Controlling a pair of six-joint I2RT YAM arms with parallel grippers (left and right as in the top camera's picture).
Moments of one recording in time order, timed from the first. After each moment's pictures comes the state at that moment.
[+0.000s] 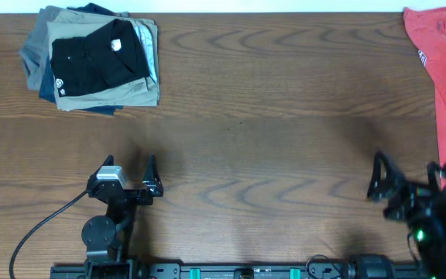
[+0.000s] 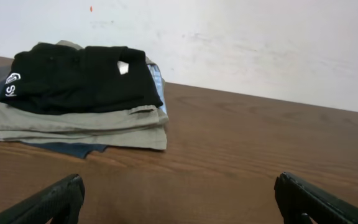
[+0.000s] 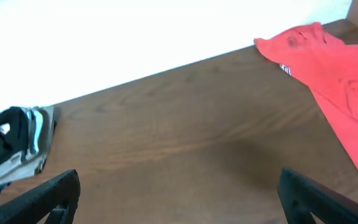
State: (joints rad) left arm 0.03 0.01 0.02 -0.10 0.12 -0.20; right arm 0.01 0.45 1.05 -0.94 0.01 0.32
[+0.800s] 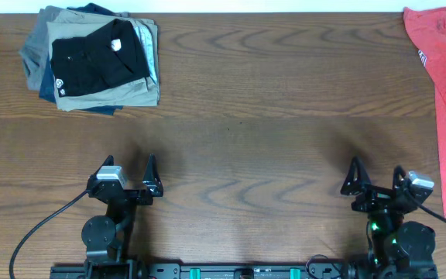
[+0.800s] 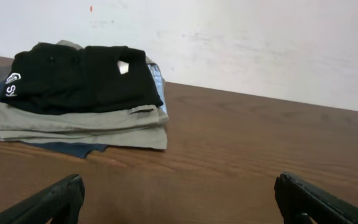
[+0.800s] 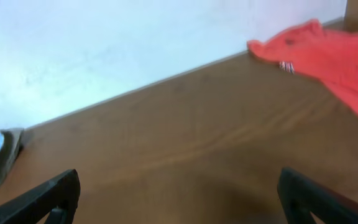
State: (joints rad) left arm 0.03 0.01 0.02 -0.10 0.12 -0.20; right arm 0.01 0.02 0.27 -0.40 0.07 0.35
